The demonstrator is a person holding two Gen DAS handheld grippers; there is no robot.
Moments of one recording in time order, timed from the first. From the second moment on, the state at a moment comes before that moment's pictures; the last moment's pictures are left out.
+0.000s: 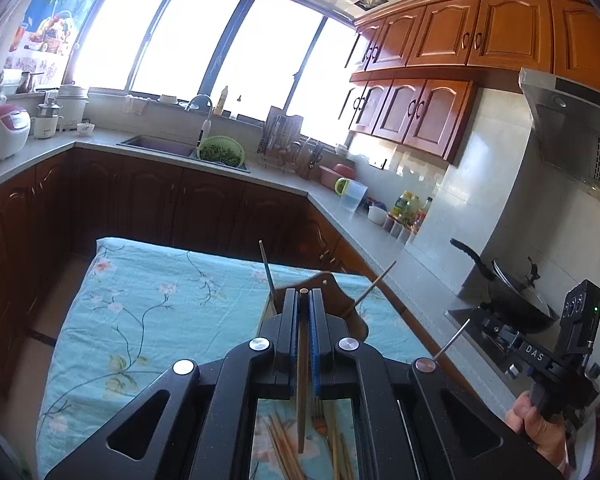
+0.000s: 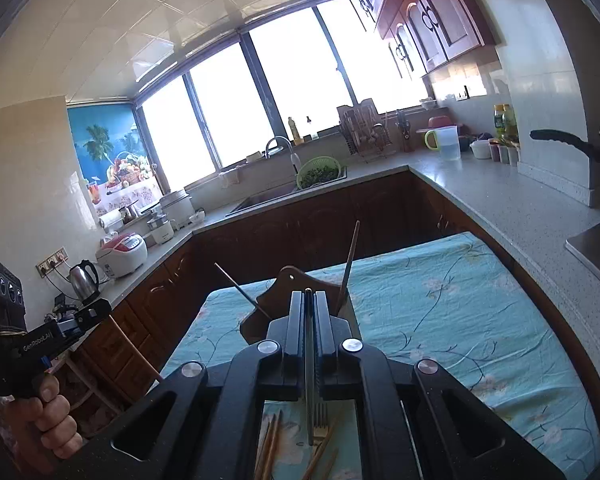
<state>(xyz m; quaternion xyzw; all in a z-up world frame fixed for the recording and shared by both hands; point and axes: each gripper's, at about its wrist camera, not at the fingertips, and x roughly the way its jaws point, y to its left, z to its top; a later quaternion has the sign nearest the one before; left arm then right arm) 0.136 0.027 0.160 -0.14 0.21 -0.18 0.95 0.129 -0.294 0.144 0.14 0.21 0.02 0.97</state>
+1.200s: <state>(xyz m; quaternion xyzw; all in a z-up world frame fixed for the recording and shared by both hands) 0.339 -0.043 0.071 -0.15 0.21 -0.11 0.96 0.264 -0.324 0.094 0.15 0.21 -0.03 0.96</state>
